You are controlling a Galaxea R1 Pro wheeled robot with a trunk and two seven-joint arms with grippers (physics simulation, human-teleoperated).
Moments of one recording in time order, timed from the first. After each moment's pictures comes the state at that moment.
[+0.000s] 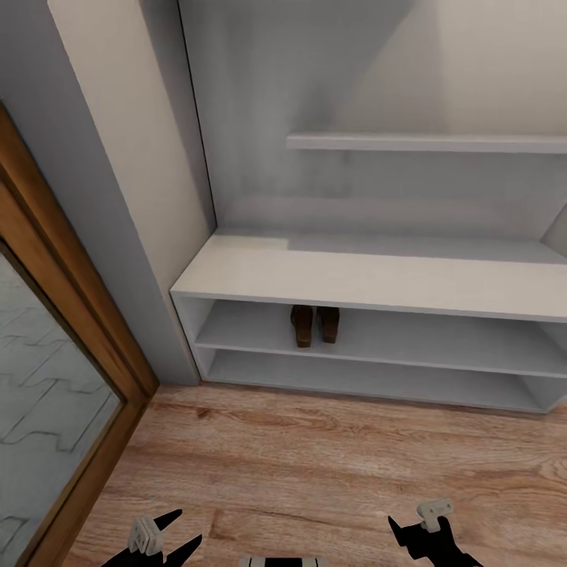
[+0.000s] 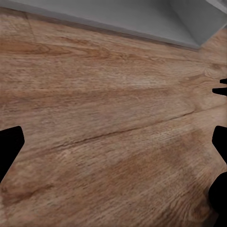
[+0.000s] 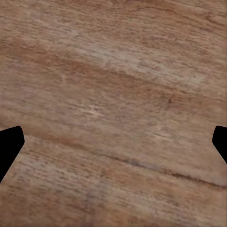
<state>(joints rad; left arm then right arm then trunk) -0.20 0.21 0.09 -0.61 0.21 -0.28 -1.05 -0.50 -0.18 -0.10 -0.03 0.16 -0.47 0.23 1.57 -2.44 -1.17</state>
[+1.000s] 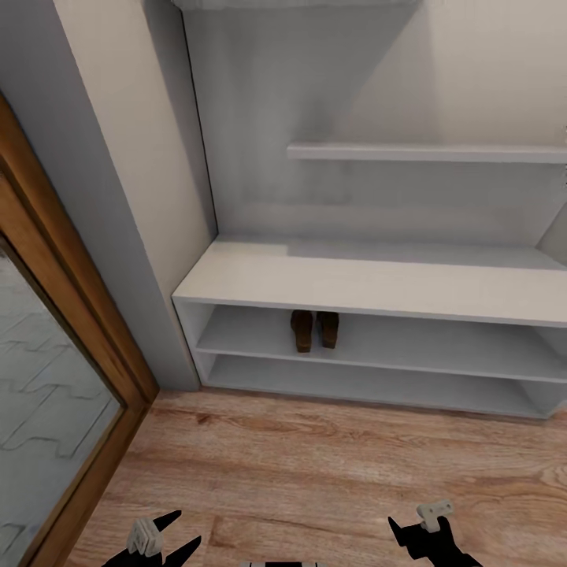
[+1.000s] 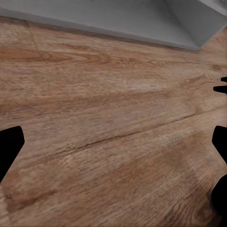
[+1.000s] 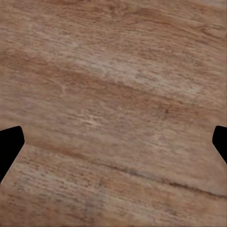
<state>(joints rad) -0.20 0.22 0.10 -0.61 0.20 -0.28 -1.05 -0.50 -0.18 -0.10 -0.03 0.16 -0.47 0.23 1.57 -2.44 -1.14</state>
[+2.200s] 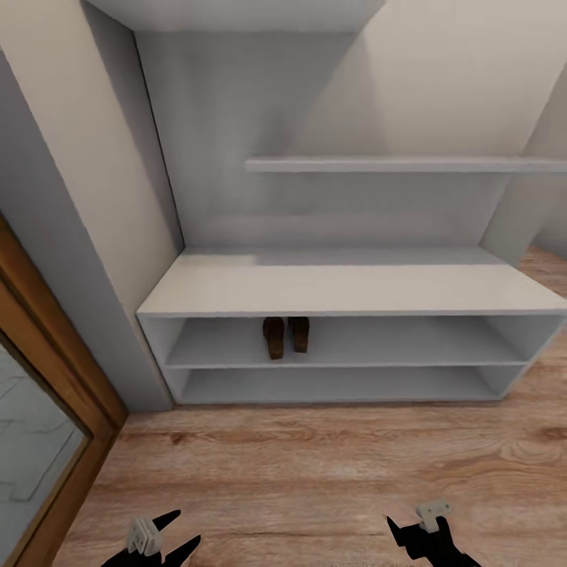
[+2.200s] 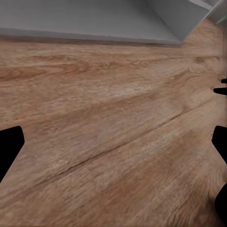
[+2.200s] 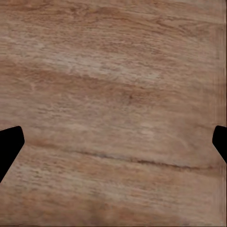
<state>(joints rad) -0.20 0.22 0.10 -0.61 0.21 -0.28 -1.05 -0.50 -0.17 -0.10 -0.03 0.16 -0.47 0.23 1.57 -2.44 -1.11</state>
